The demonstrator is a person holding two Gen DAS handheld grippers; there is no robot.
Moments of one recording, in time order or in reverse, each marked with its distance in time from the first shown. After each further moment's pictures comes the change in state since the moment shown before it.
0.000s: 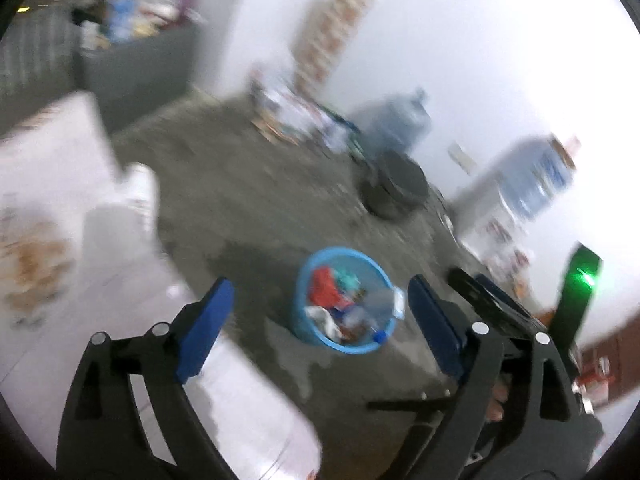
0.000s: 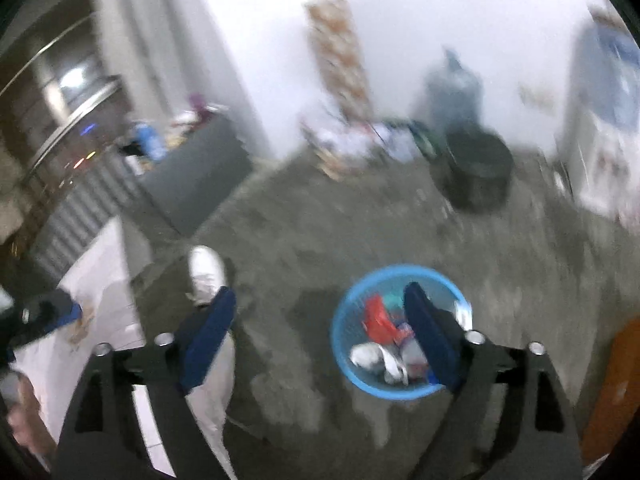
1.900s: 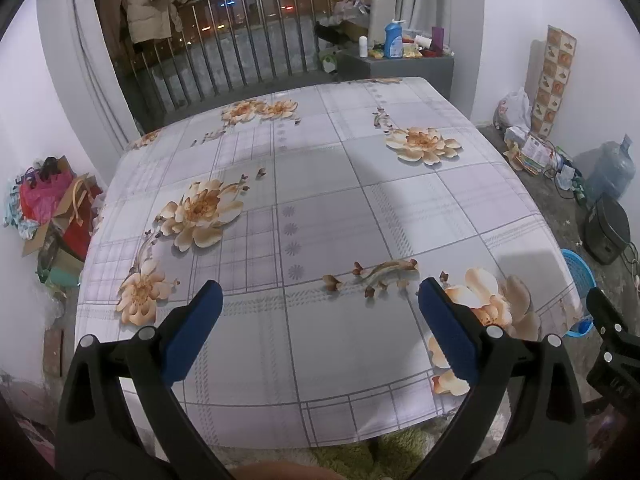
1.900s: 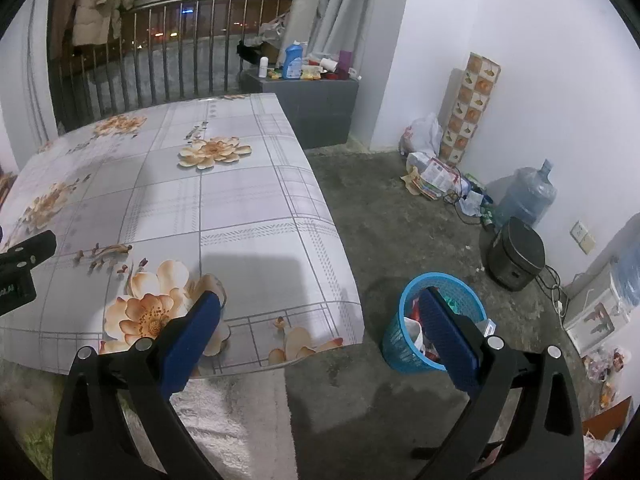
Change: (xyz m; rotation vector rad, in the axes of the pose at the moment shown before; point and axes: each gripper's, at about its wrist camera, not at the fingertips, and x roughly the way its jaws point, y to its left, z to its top) left arm -0.196 0.096 -0.181 -0.232 -0.114 0.824; right arm -0.093 0.204 -0.135 -0.565 0.058 0.016
